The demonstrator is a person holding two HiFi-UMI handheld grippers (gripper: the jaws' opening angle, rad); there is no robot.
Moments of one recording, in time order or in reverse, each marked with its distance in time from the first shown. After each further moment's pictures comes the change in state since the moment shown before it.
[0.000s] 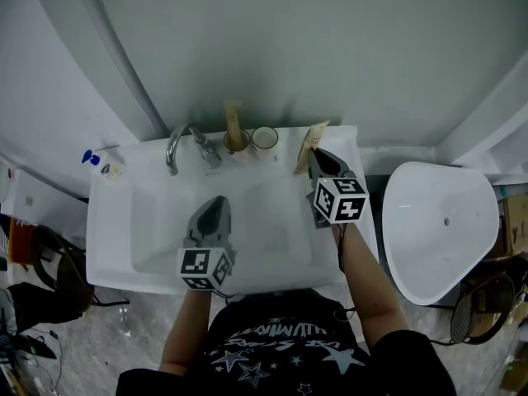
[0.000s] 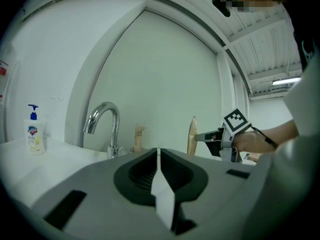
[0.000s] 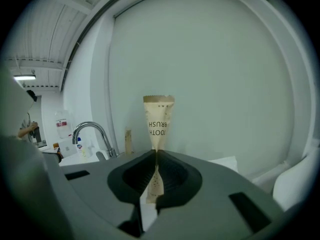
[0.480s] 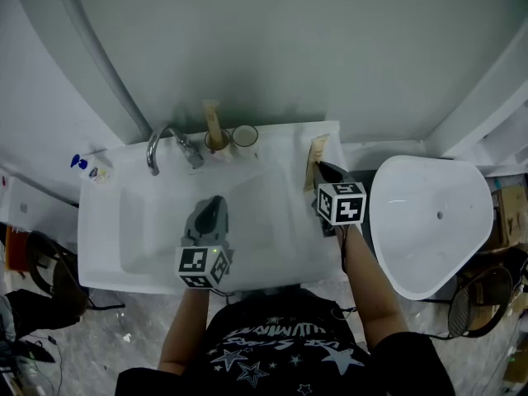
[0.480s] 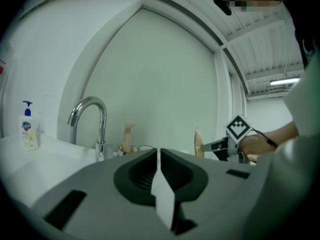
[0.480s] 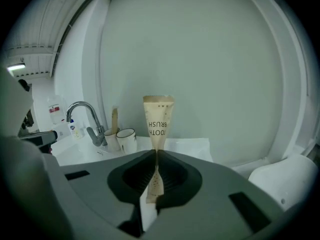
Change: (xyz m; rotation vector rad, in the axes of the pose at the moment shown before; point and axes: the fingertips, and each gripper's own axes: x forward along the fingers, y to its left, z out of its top) left arm 0.011 -0.040 -0.008 0.003 0.011 -0.029; right arm -0.042 -0.063 -0.051 -0.040 0.195 -0.097
